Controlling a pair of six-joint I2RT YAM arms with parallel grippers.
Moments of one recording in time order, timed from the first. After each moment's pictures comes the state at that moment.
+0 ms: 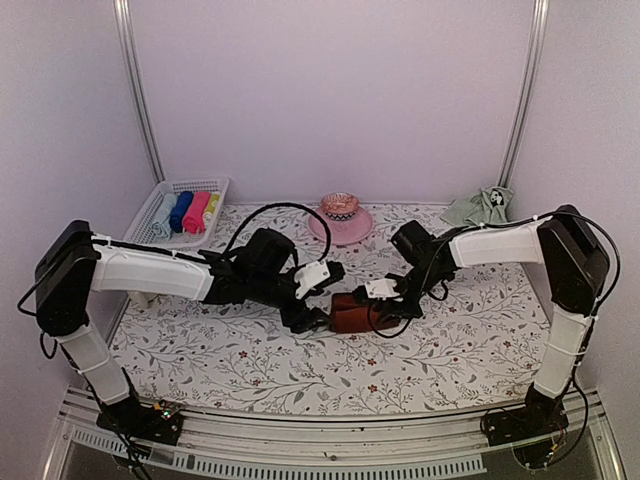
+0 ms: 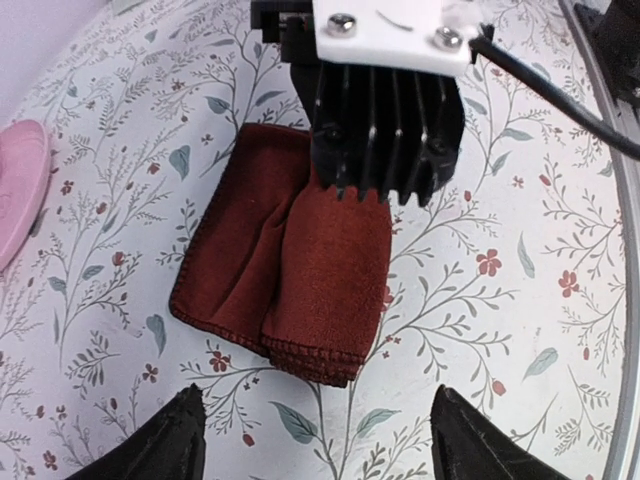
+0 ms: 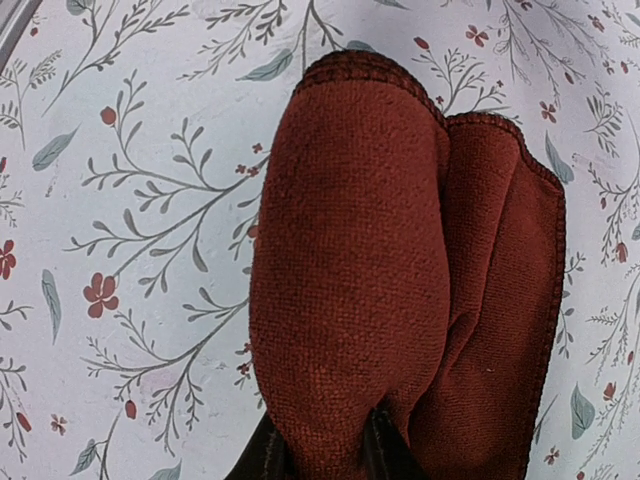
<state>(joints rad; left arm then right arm) -0.89 1.72 1.02 -0.06 0.25 0.33 0.65 1.87 1.17 -0.52 -0.44 -1.06</state>
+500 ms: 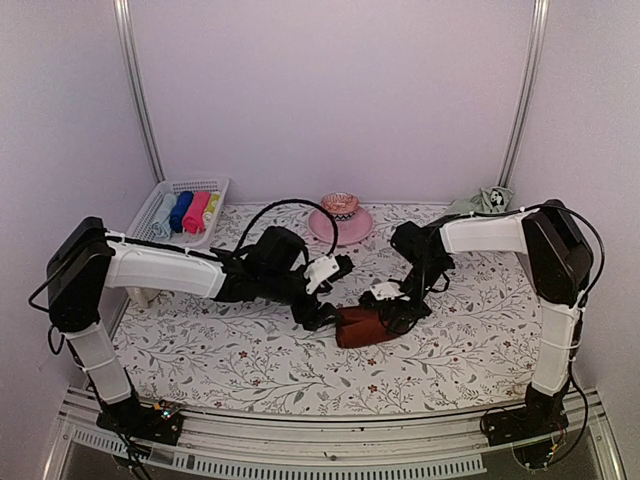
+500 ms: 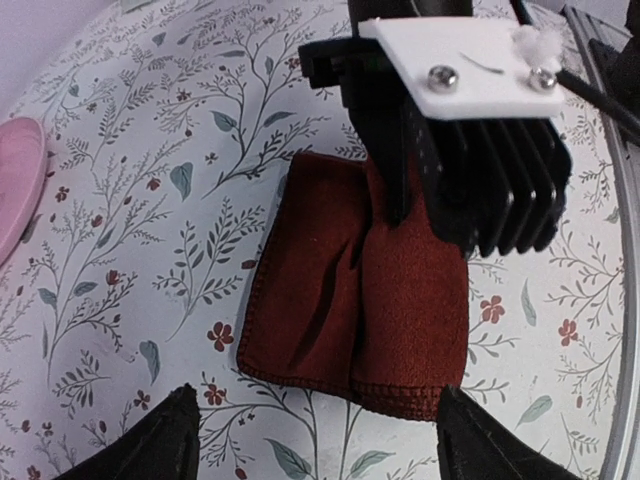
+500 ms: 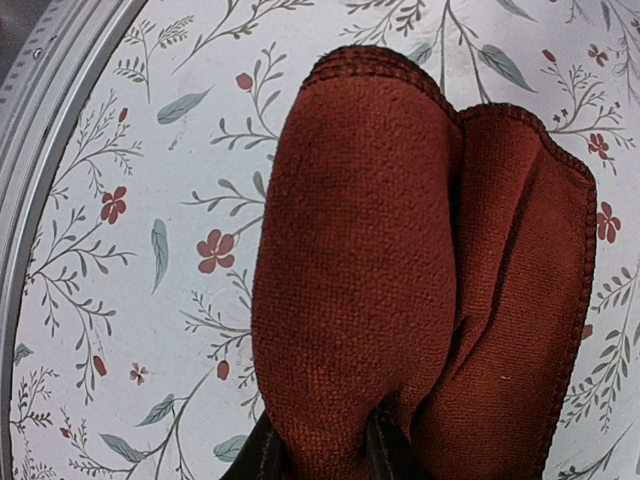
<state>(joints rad) -0.90 1.77 1.07 -0.02 0.23 0.24 0.60 1.97 1.32 -0.87 -0.57 -1.27</state>
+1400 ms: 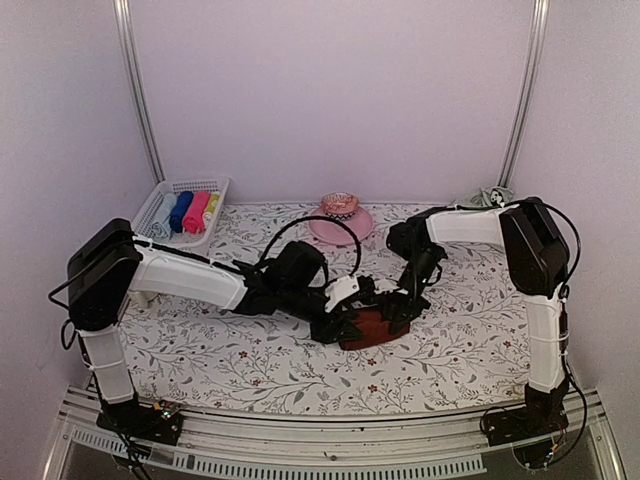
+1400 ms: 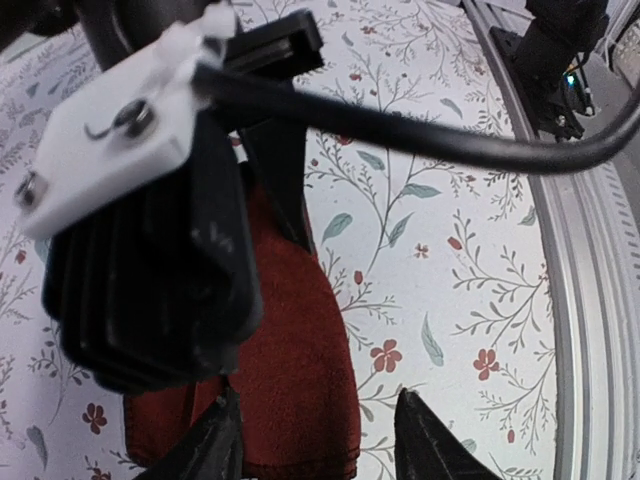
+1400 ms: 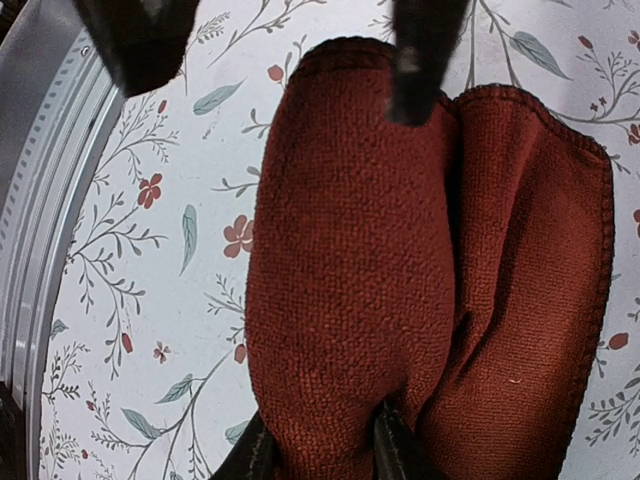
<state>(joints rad) -0.97 1.89 1.13 0.06 0.42 0.24 0.57 2.16 1.57 -1.19 -0.59 -1.41</state>
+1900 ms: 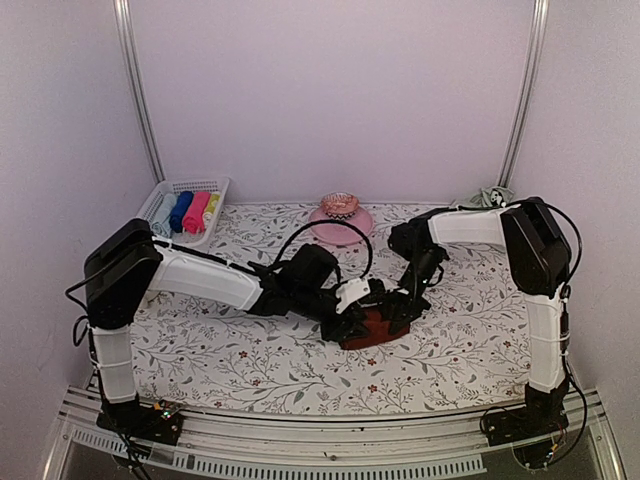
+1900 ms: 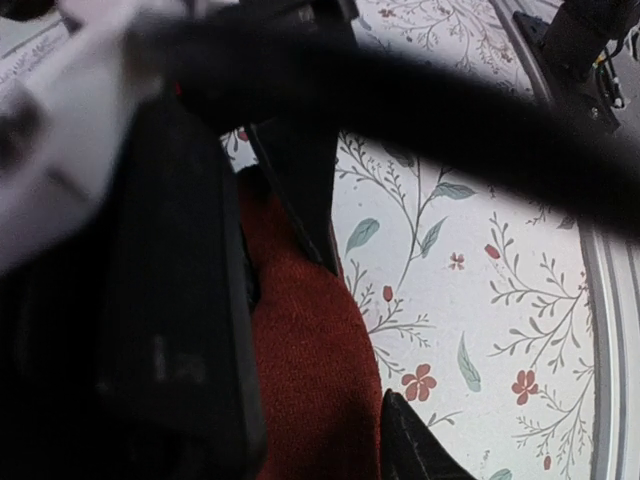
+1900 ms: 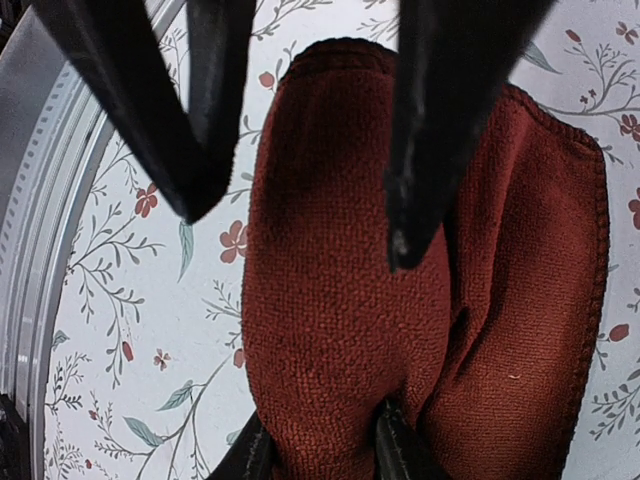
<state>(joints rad) -0.99 1.98 1.20 0.07 0.37 0.27 0.57 2.15 1.55 -1.15 -0.62 -1.37</state>
